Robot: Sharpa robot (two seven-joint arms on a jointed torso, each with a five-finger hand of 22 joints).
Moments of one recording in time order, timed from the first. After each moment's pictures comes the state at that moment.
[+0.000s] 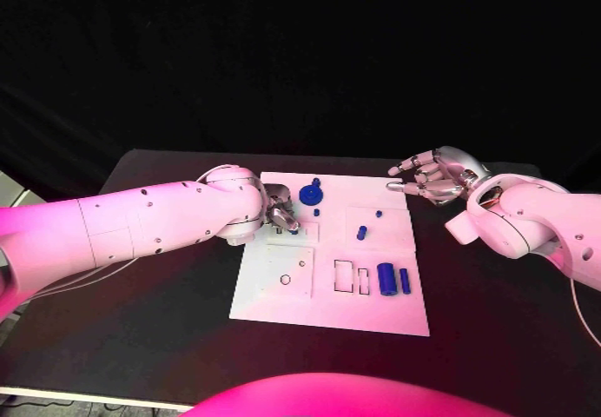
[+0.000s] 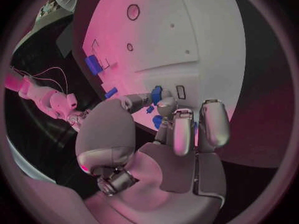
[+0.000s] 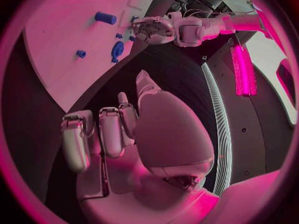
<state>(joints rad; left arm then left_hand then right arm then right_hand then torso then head) 1.24 -0.69 -0.09 1.41 -1.16 0.07 -0.55 1.00 -0.22 0.85 0.16 0.24 0.82 0.05 0.85 0.89 1.25 -0.04 1.19 0.90 1.47 -0.09 1.53 1.31 0.08 1.37 0.03 1.41 1.19 1.30 -0.81 -0.15 1.41 -0.65 -0.30 0.09 1.45 -0.13 0.08 0.28 0.06 0.84 0.18 0.23 0.23 1.33 0.09 1.38 1.31 1.46 0.01 1.41 1.30 0.01 1.47 0.11 1.57 1.31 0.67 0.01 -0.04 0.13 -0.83</state>
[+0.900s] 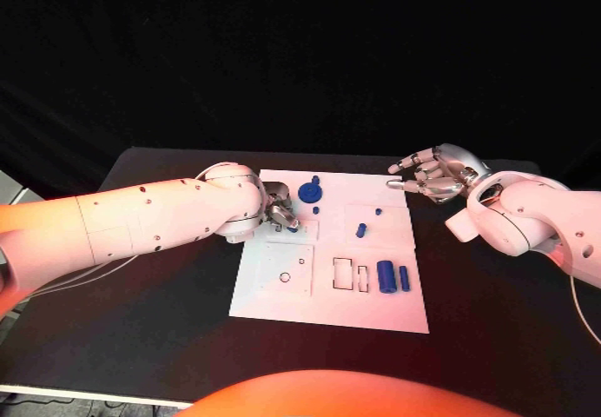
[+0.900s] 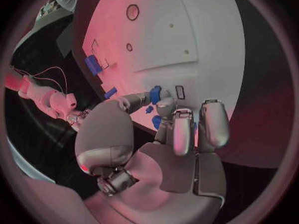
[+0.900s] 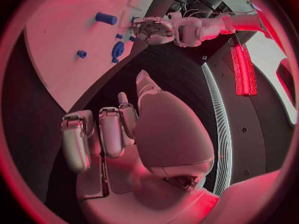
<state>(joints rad) 1.24 -0.69 -0.09 1.41 -1.16 0.07 -0.55 0.96 -0.23 0.84 0.12 0.23 0.84 0.03 0.86 0.89 1.26 -0.04 1.19 0.90 1.47 -0.09 1.53 1.31 0.08 1.37 0.02 1.41 1.19 1.30 -0.81 -0.15 1.41 -0.66 -0.30 0.09 1.45 -0.13 0.08 0.28 0.06 0.84 0.18 0.23 0.23 1.33 0.09 1.38 1.31 1.46 0.01 1.41 1.30 0.01 1.47 0.11 1.57 1.31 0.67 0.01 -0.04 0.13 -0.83</state>
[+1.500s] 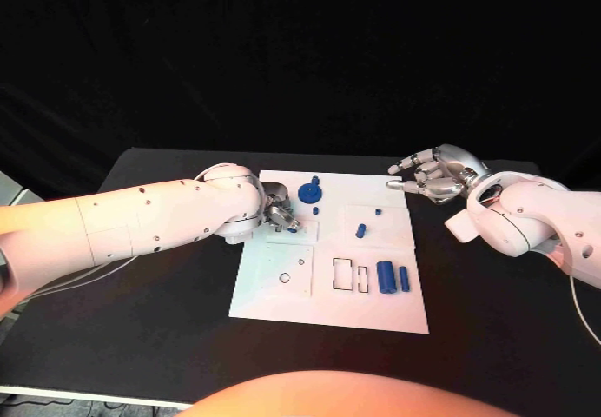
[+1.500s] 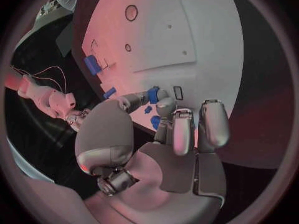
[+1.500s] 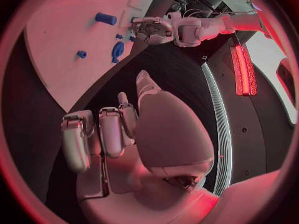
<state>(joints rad) 1.23 -0.70 -0.09 1.40 -1.16 0.07 -0.55 0.95 -0.23 0.77 0.17 0.23 0.86 0.02 0.86 0.91 1.26 -0.04 1.20 0.89 1.47 -0.09 1.53 1.31 0.08 1.37 0.02 1.41 1.19 1.30 -0.81 -0.15 1.41 -0.65 -0.30 0.09 1.45 -0.13 0.08 0.28 0.06 0.84 0.18 0.23 0.23 1.32 0.10 1.38 1.31 1.46 0.01 1.41 1.30 0.01 1.47 0.11 1.57 1.31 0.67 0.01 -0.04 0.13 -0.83</state>
